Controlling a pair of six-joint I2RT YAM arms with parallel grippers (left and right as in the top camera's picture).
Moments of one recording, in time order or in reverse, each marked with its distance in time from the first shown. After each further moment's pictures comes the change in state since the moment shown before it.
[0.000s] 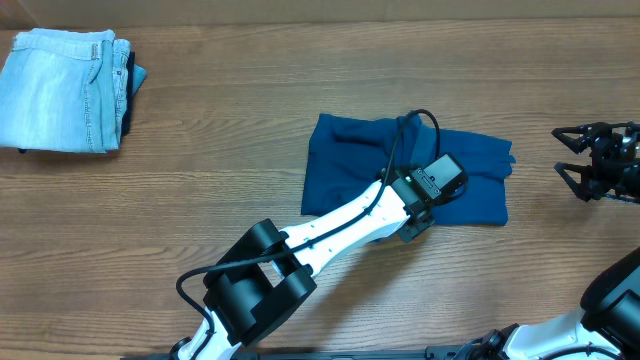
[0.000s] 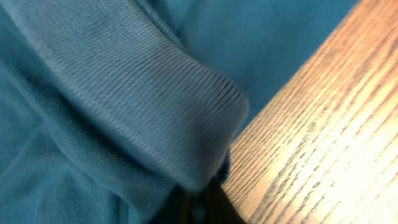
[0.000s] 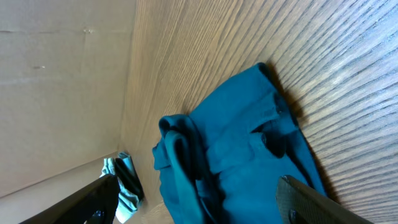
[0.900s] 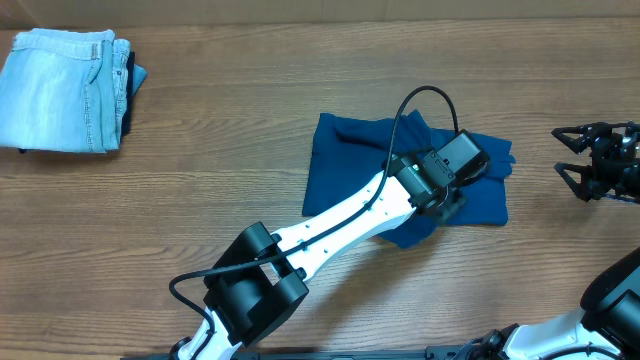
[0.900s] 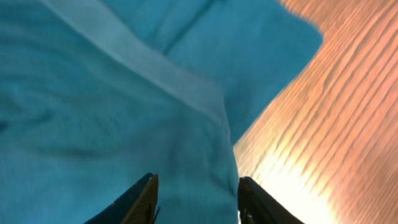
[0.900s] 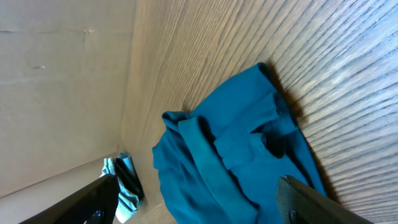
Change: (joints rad) left arm -0.002 0.002 0.149 0.051 0.124 -0.128; right arm 0.000 0.000 0.000 -0.001 0.000 0.000
